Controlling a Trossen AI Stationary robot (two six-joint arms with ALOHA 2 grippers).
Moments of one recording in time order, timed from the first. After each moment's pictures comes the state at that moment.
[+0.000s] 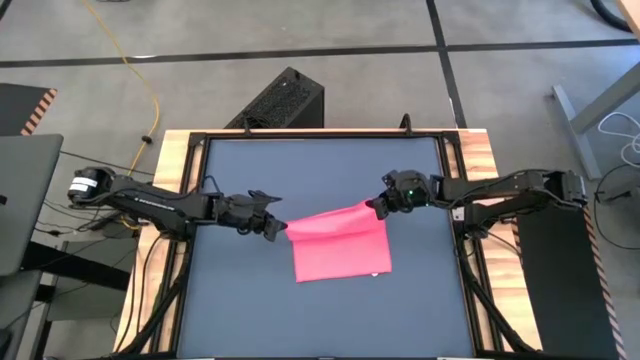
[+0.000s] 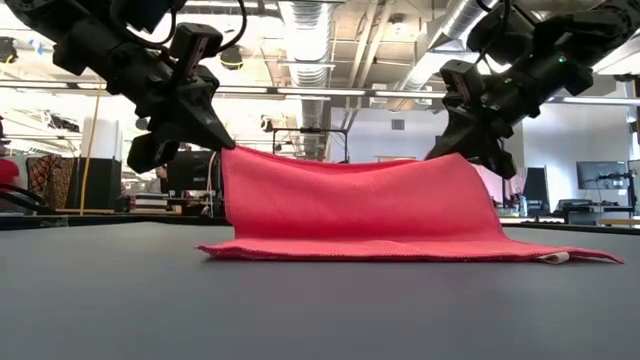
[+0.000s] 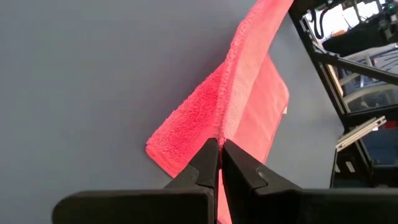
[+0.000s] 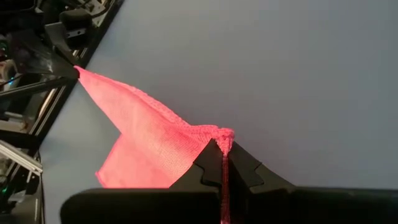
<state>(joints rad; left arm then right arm) -0.04 1.16 0.47 0.17 -0.10 -1.03 -0.19 1.10 0.47 0.05 -0.03 0.83</state>
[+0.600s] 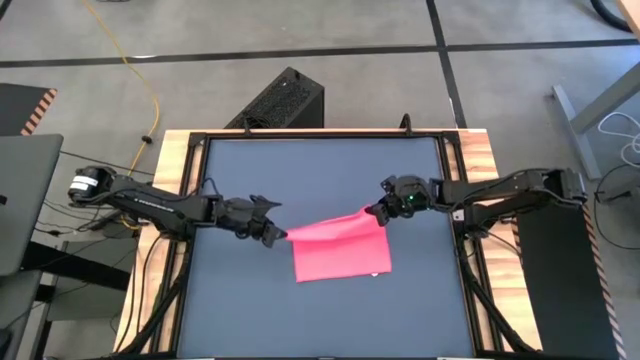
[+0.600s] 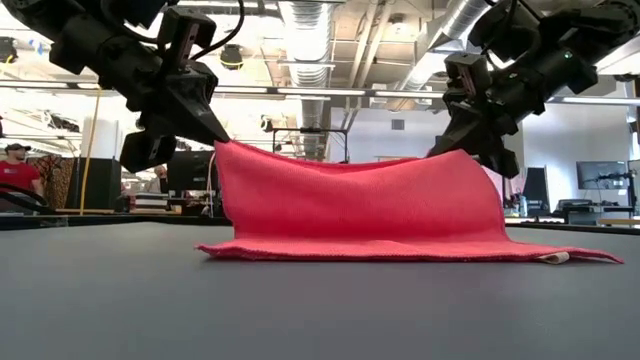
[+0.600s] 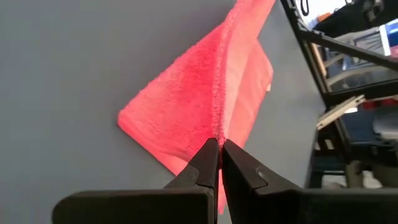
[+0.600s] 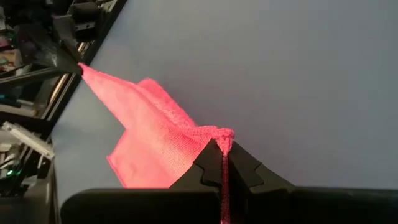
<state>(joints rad) -0.09 1.16 0.47 0.18 -0.02 -1.09 -0.12 1.10 0.47 0.05 -0.05 0.85</state>
